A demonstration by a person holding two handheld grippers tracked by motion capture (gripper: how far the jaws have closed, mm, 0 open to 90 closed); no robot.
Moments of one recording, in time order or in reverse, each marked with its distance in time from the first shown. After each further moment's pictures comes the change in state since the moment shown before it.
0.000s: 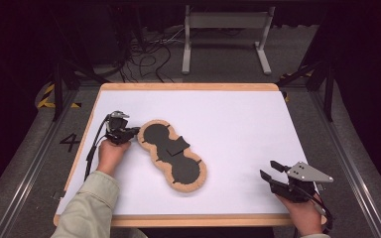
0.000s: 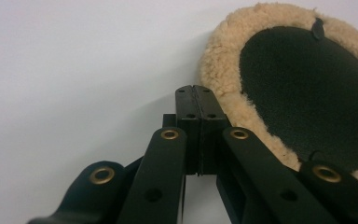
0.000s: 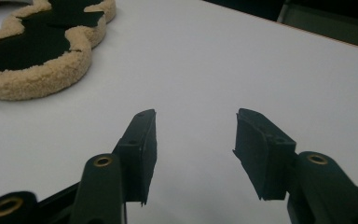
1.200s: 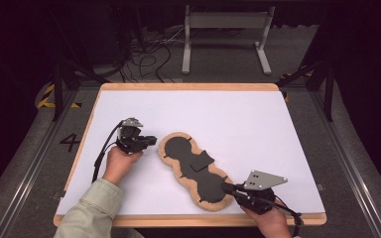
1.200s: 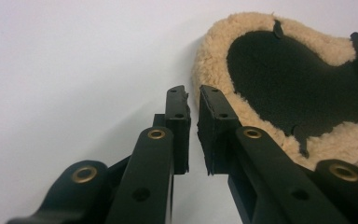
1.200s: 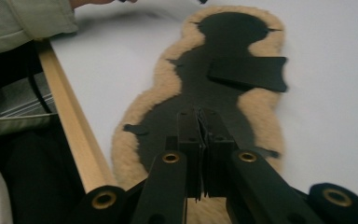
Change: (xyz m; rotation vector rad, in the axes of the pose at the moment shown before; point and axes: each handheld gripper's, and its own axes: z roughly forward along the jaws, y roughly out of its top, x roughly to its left) left arm -0.052 -0.001 -0.015 0.012 -0.167 0.111; right arm 0.092 0.032 0.037 0.063 0.383 -0.079
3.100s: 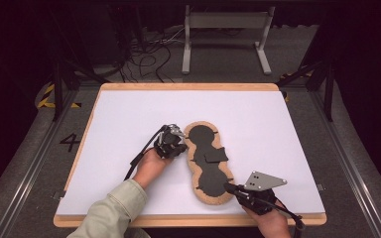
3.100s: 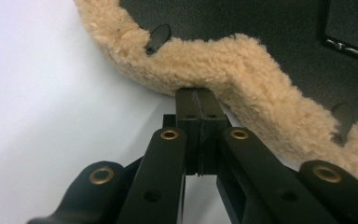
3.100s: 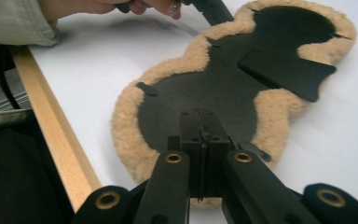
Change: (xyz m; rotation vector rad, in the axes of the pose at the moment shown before) left arm -0.078 0.031 0.073 0.147 0.014 0.208; right arm -0.005 -0.009 -0.003 0.031 -0.084 0.021
